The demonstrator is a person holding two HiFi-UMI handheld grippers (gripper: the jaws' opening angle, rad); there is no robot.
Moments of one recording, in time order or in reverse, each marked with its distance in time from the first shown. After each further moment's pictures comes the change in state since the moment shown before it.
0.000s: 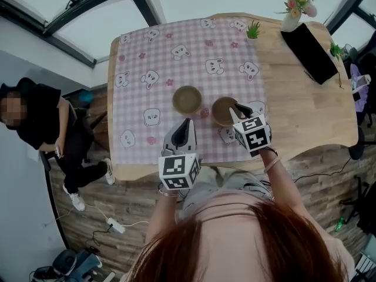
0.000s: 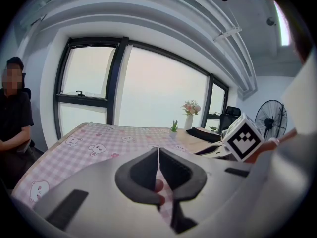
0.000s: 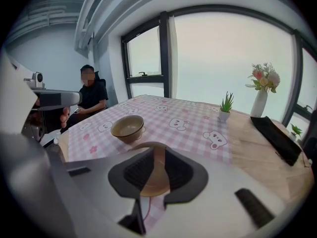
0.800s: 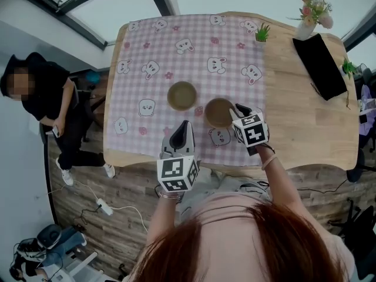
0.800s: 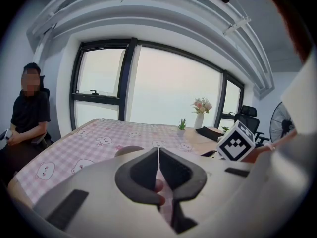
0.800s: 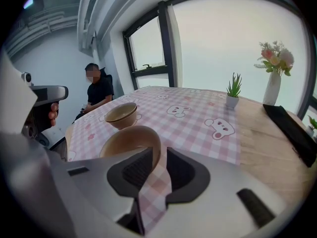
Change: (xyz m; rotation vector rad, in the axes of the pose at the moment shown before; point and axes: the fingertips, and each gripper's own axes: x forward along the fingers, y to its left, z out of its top) left arm 0.005 -0.027 -0.017 -0.064 0.005 0.172; right arm 0.033 -0.034 -0.035 -0.012 0.073 0.131
